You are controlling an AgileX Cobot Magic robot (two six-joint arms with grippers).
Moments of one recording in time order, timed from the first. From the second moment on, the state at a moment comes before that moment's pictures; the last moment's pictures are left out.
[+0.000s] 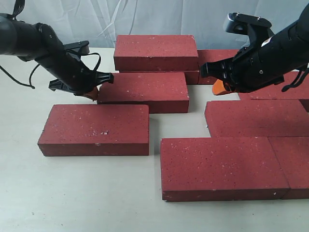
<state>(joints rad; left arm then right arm) -0.22 2.13 -1.41 -0.47 0.59 0.17 0.27 1.57 -1.03 0.47 0.63 -0.23</state>
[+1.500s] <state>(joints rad) -0.34 2.17 -1.41 -0.65 0.49 0.17 0.27 1.57 -1.03 0.46 0.64 -0.23</state>
